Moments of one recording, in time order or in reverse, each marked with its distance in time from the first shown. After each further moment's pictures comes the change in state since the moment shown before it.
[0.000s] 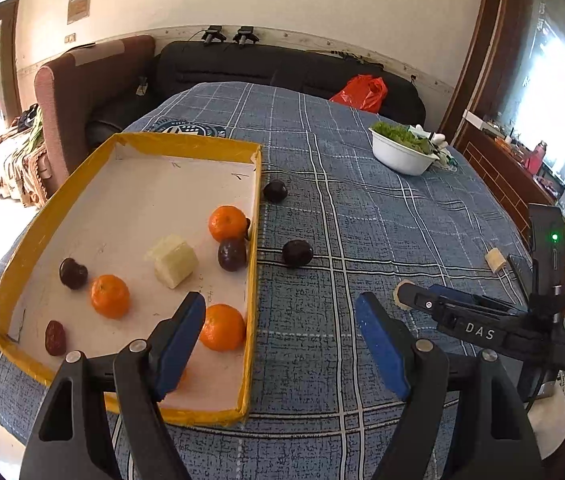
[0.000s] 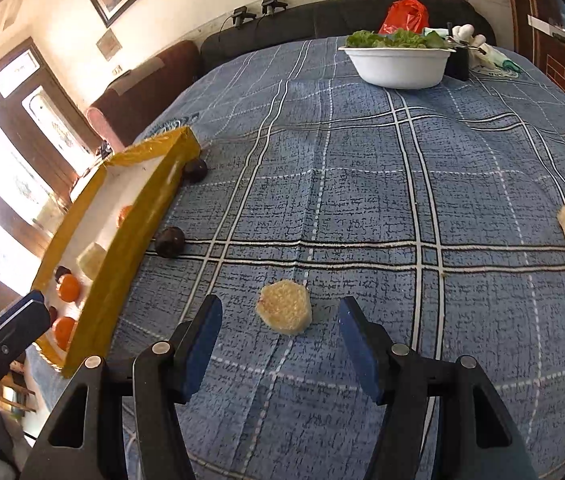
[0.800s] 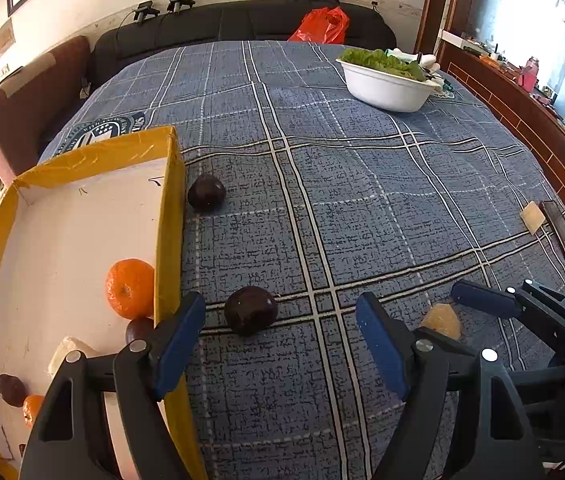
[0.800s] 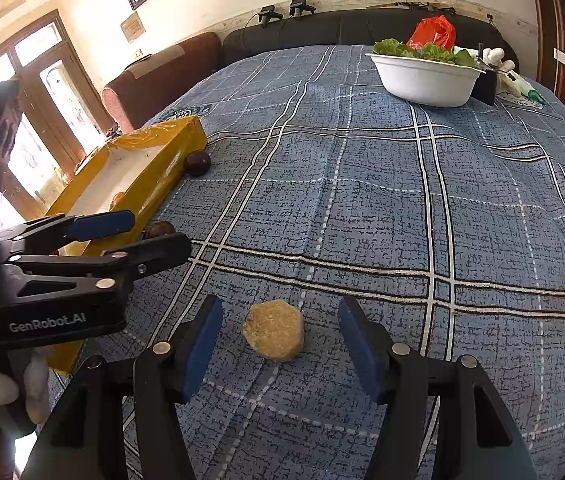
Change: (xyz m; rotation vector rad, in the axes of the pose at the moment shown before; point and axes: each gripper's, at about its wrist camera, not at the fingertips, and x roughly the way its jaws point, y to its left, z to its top) left arm 0.113 -0.041 0.040 0.215 0.196 -0.013; right arm 0.015 -0.002 0.005 -0.109 -0.021 0.007
